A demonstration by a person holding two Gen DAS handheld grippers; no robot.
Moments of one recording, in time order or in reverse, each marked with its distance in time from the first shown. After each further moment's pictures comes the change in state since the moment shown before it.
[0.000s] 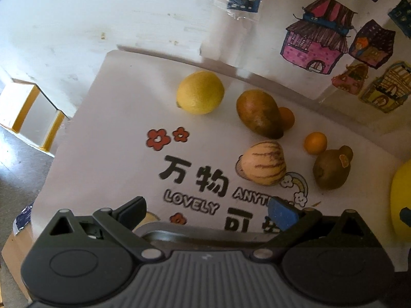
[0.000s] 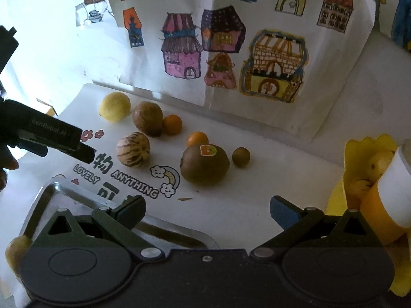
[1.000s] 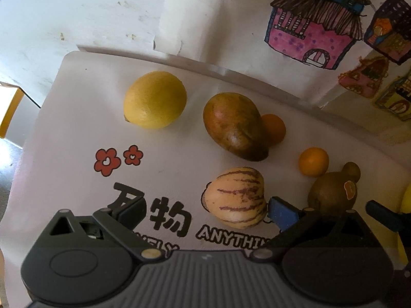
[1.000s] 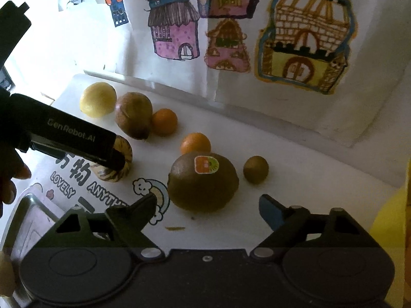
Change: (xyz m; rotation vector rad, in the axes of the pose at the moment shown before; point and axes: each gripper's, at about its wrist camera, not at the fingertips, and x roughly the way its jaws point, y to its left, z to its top) left arm 0.058 -0.043 0.031 0.008 0.034 0.002; right arm 0.085 -0.016 0.019 -0.014 0.045 0.083
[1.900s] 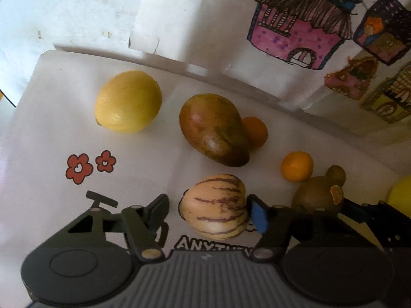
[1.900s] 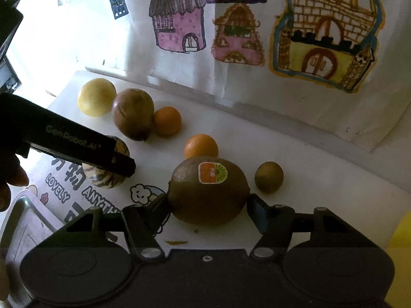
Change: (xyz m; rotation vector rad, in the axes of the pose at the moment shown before) left arm 0.020 -0.001 -0.002 0.011 -0.021 -0.114; right arm 0.028 -0.002 0.010 -0.019 0.004 0.043
